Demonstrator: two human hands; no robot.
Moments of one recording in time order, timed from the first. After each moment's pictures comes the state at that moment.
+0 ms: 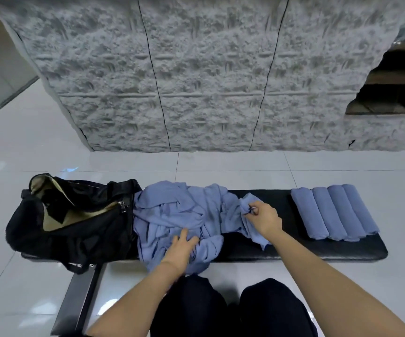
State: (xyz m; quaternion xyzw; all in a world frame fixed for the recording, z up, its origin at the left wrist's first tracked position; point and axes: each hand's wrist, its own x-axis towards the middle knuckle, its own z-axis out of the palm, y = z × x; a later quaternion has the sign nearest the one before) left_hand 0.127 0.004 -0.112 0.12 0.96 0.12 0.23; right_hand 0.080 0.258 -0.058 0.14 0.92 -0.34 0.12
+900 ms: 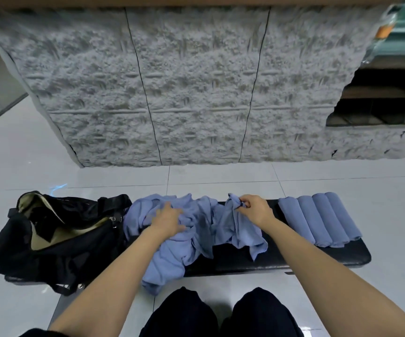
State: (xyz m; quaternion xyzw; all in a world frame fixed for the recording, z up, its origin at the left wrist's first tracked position) left_hand 0.036 0.004 -0.028 0.07 0.96 0.10 0.23; right_hand 0.056 0.270 -0.009 0.06 0.92 -0.37 0.09
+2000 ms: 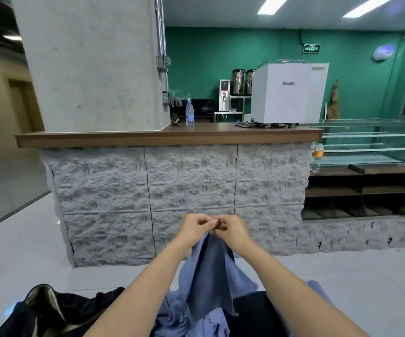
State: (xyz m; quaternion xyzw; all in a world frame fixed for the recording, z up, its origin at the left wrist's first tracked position) left_hand 0.067 0.098 0.214 0.17 0.79 0.59 -0.02; right_hand 0.102 0.227 0.222 -0.09 0.90 -0.41 -0.13
